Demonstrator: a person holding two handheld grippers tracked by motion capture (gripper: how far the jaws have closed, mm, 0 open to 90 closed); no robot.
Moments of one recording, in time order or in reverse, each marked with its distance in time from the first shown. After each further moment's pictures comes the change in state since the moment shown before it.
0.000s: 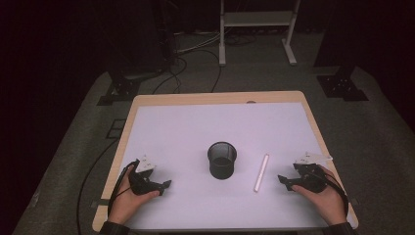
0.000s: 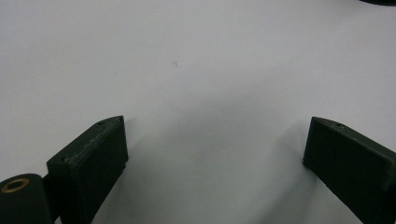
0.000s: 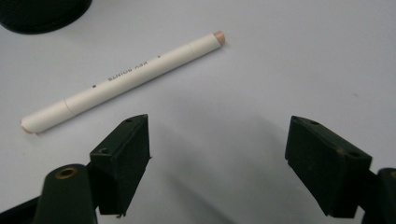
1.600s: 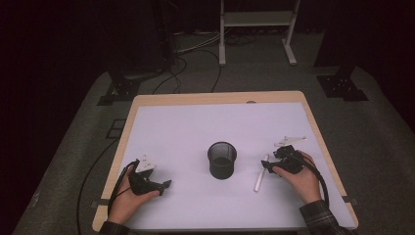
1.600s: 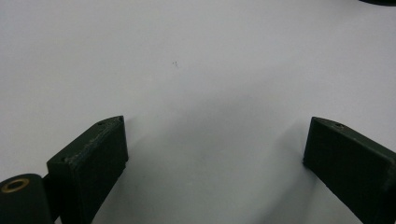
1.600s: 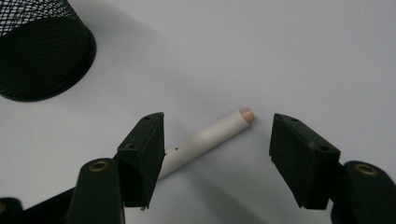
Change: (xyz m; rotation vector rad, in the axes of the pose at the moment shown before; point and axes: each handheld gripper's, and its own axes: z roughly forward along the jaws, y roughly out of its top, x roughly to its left) left arm 0.000 0.000 0.000 0.000 -0.001 -0.001; right arm 0.013 0.055 0.043 0.041 0.023 -0.003
